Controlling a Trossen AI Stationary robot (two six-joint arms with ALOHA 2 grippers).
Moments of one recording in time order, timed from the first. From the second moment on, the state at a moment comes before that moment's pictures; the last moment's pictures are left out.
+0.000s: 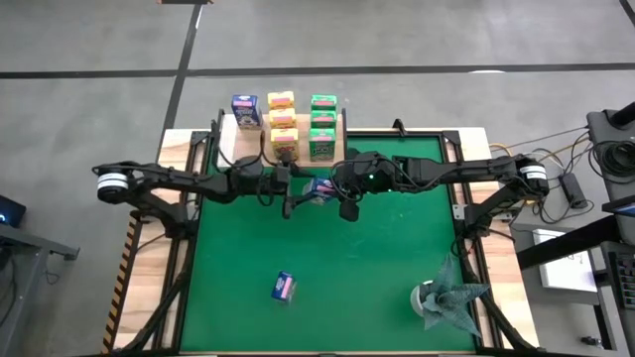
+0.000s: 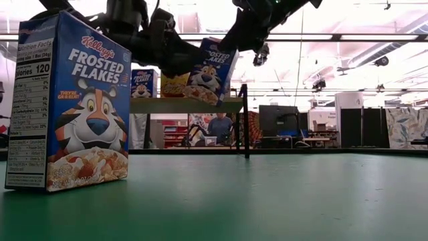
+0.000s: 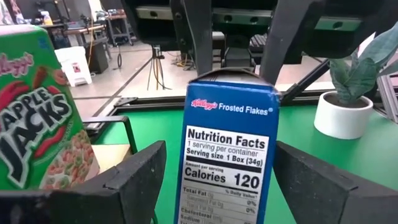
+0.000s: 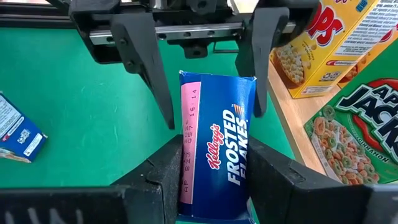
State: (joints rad) left arm 0.25 1.42 0.61 0.72 0.20 0.10; right arm -0.10 1.50 1.21 -0.25 0.04 -0.08
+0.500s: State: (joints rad) left arm 0.25 1.43 0.61 0.72 0.20 0.11; right arm -0.10 1.50 1.21 -0.25 0.04 -0.08
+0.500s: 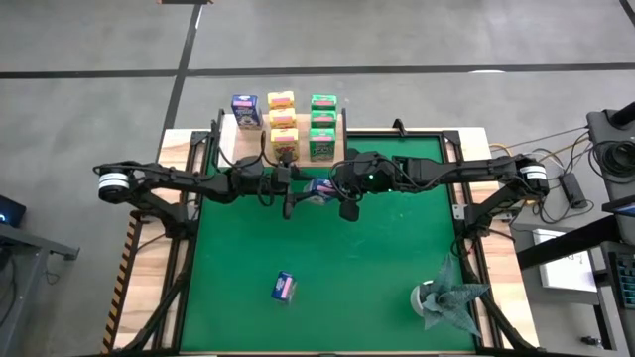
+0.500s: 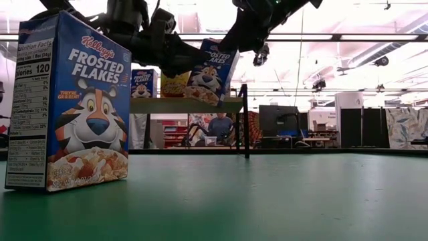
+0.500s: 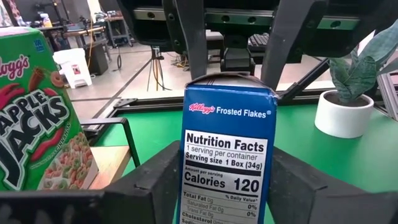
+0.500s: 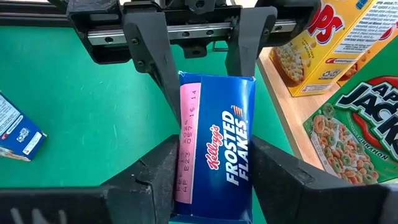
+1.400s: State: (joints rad) left arm 0.25 0.84 0.53 0.39 0.27 0.17; right arm -0.10 1.36 1.25 -0.27 0.04 -0.14
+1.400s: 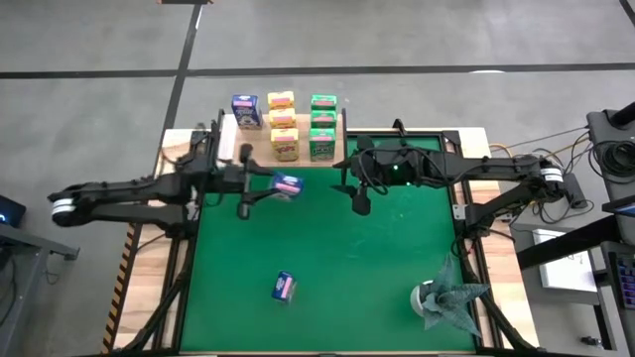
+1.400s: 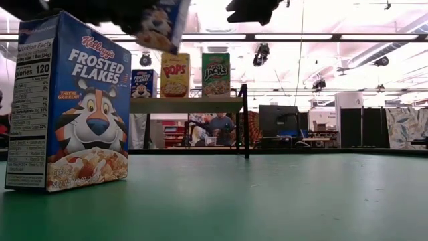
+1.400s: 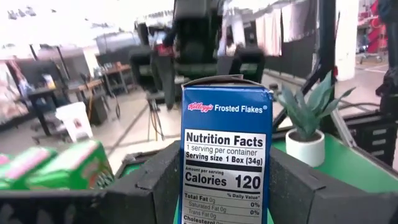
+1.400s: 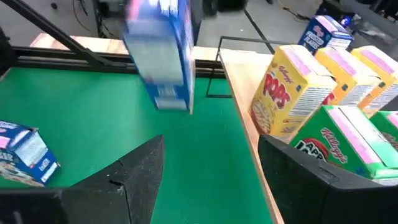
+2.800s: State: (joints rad) left arm 0.36 0.74 0.27 0.61 -0.77 0.26; right arm -0.10 1.38 1.24 -0.25 0.04 -0.14
